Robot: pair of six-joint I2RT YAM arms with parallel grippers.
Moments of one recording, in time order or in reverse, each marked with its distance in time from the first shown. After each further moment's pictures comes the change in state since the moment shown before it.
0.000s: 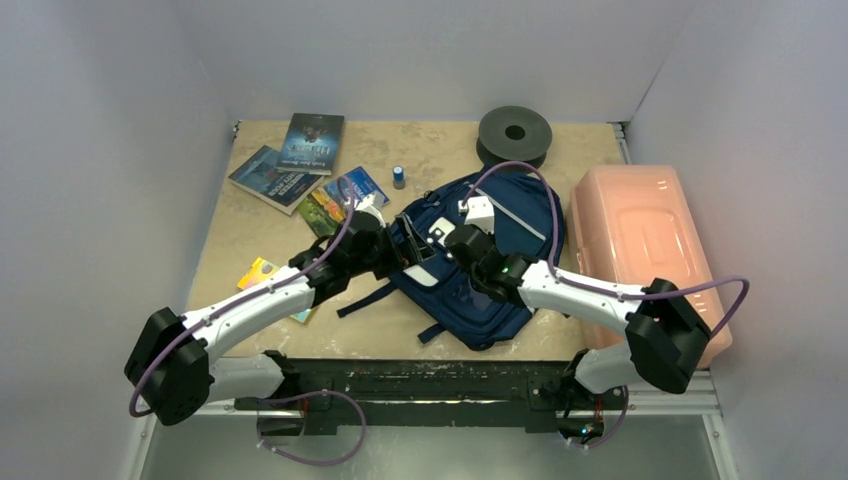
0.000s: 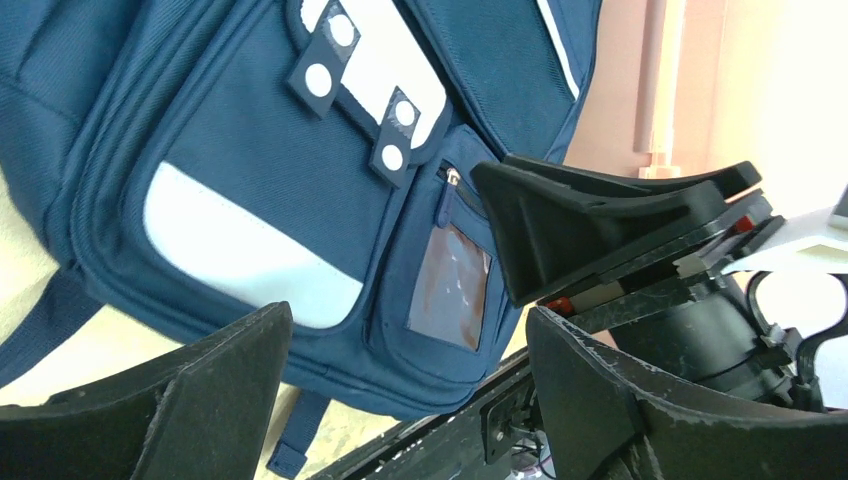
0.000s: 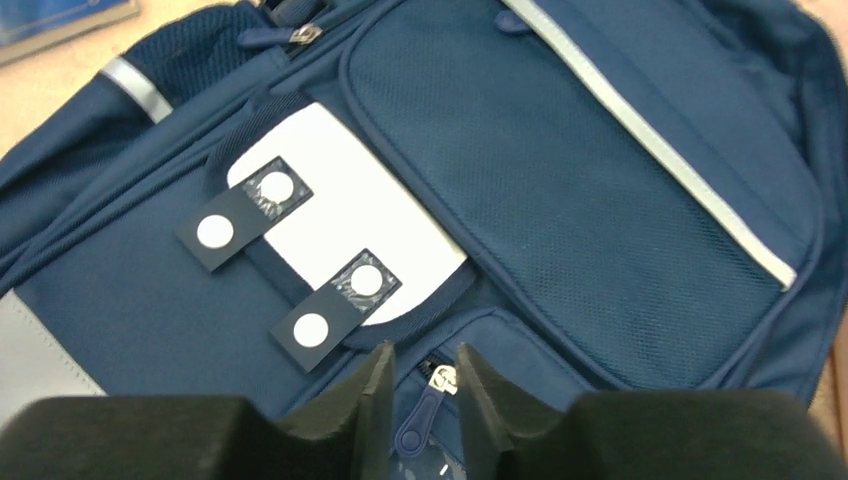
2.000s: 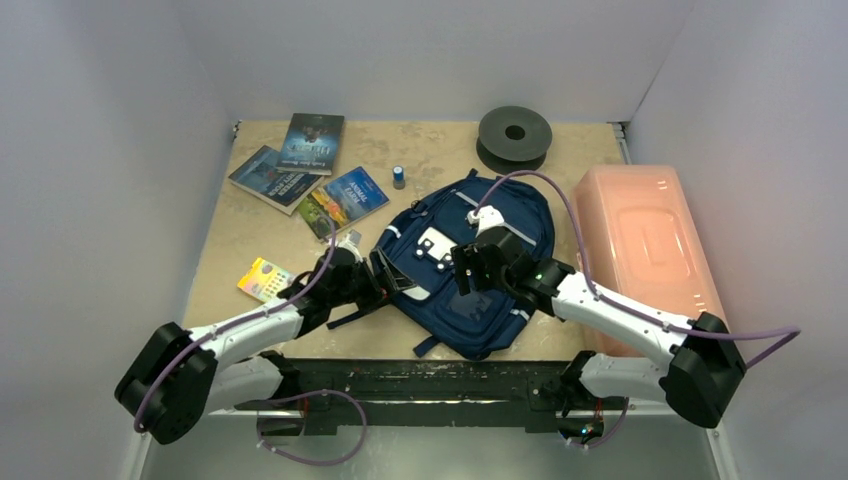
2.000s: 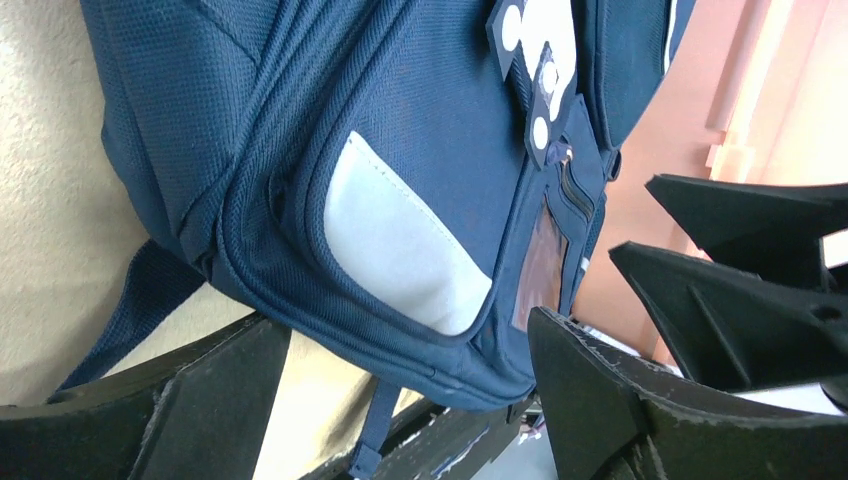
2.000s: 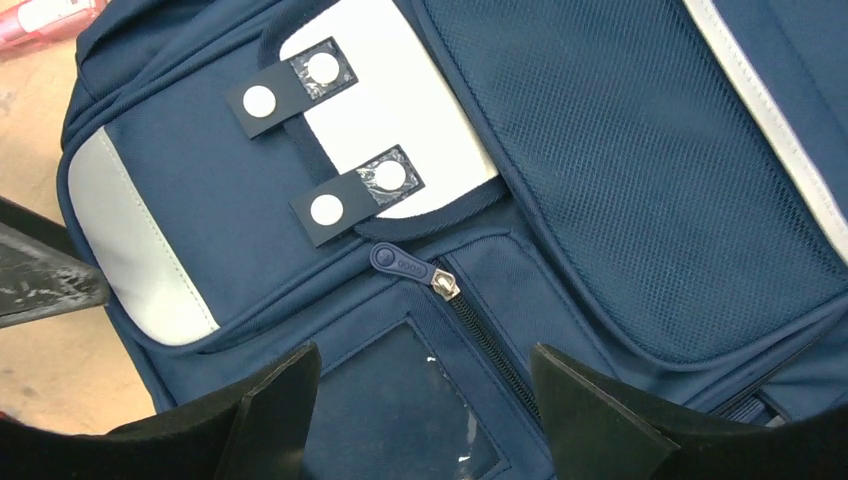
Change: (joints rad) left arm 0.103 -0.109 -0.372 0.215 0.167 -0.107; right arm -0.089 -0.226 -0.087 -0.143 -0.475 -0.079
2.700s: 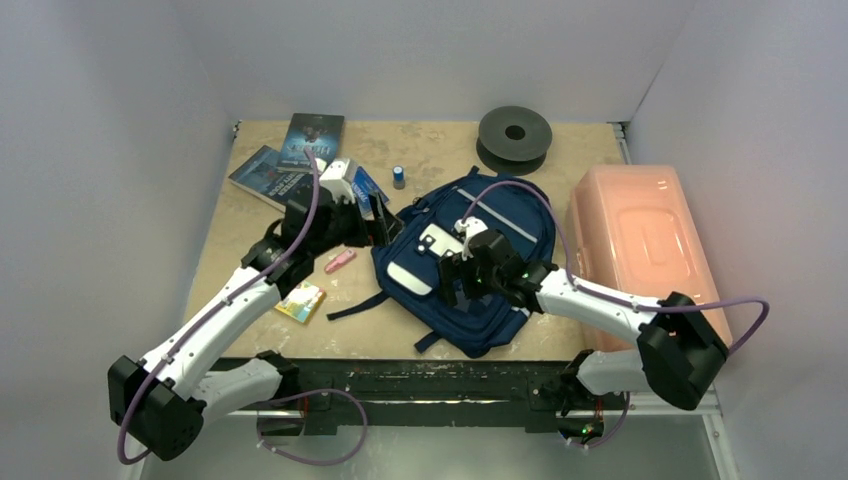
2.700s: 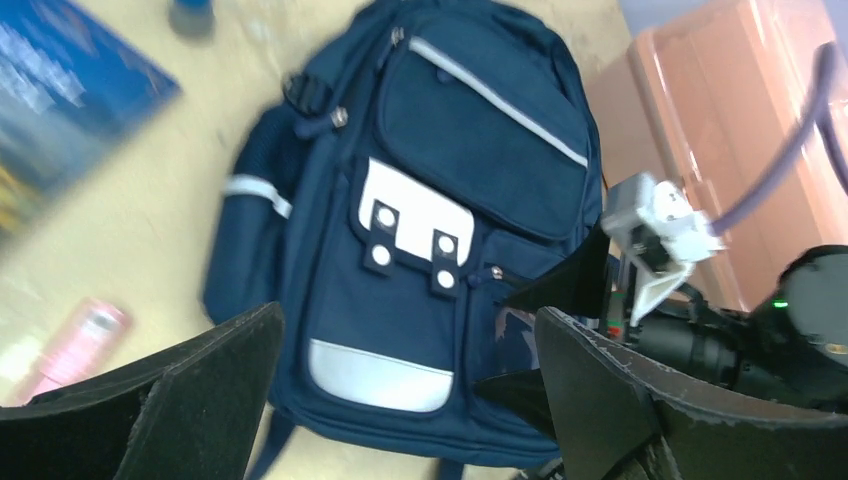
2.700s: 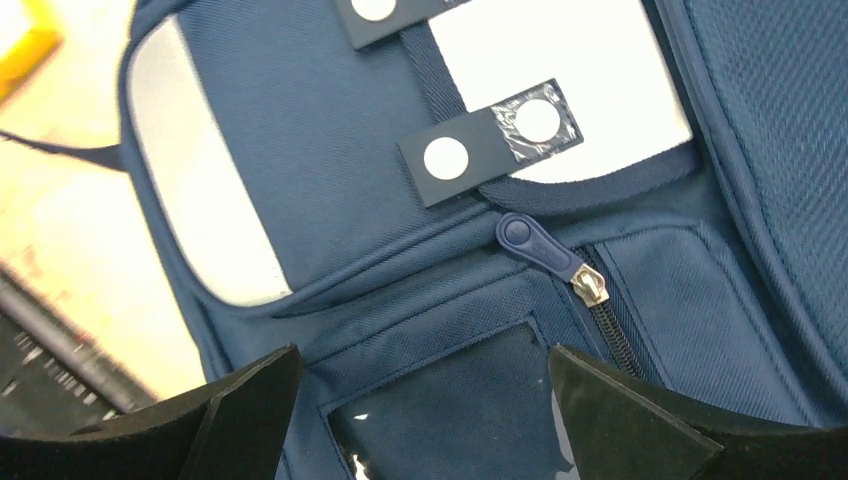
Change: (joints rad) left arm 0.097 -0.022 0.581 -0.386 -0.122 0.640; right arm -0.049 0.142 -0.055 0.163 -0.239 -0.018
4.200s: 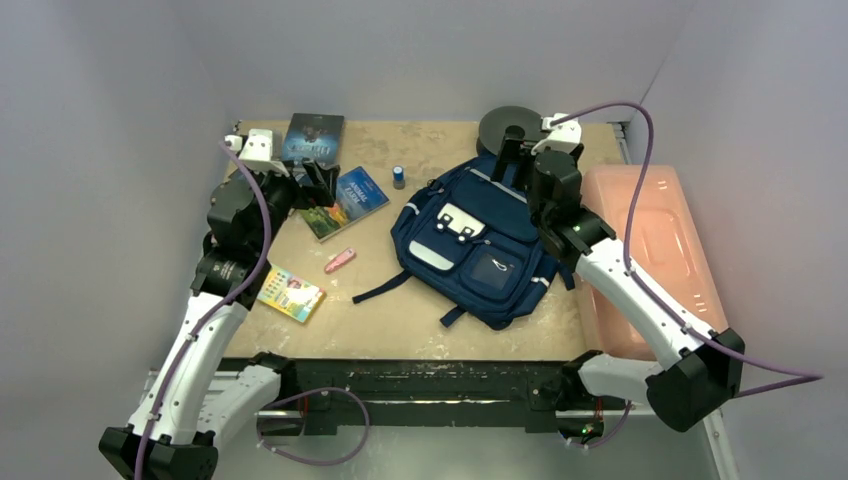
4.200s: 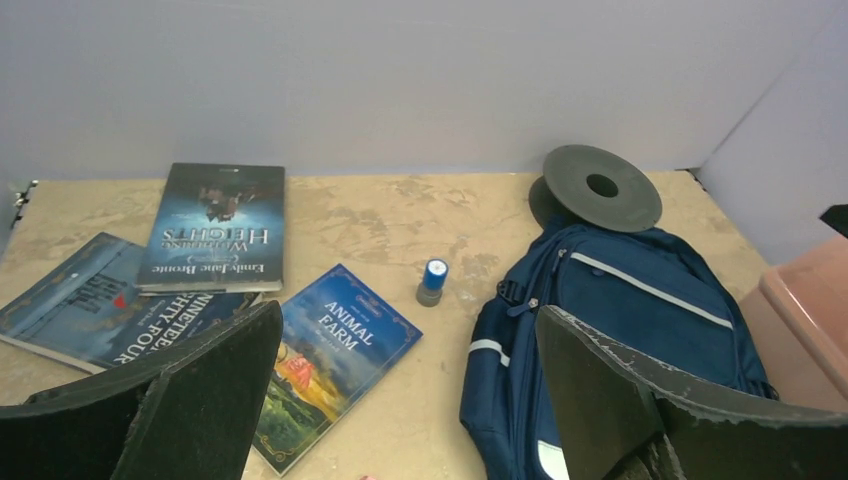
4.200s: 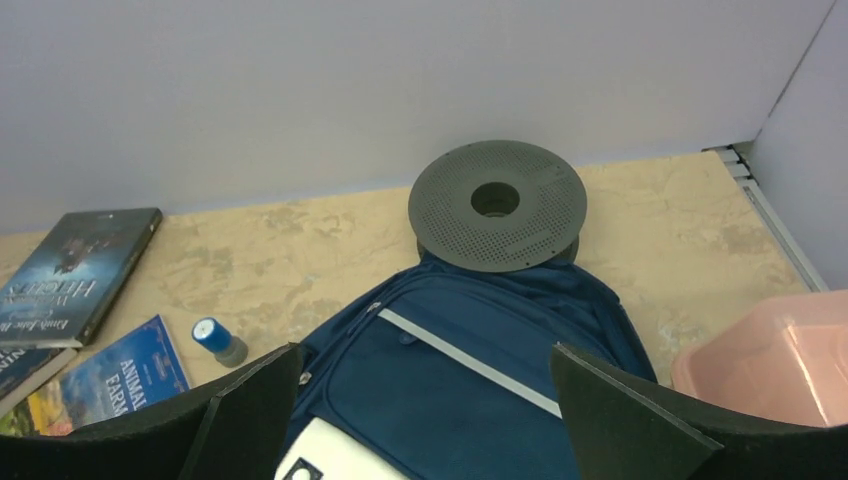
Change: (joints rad) left arm 0.283 -0.204 0.001 0.188 -0.089 0.278; right arm -0.266 -0.117 0.385 0.142 0.524 -0.133
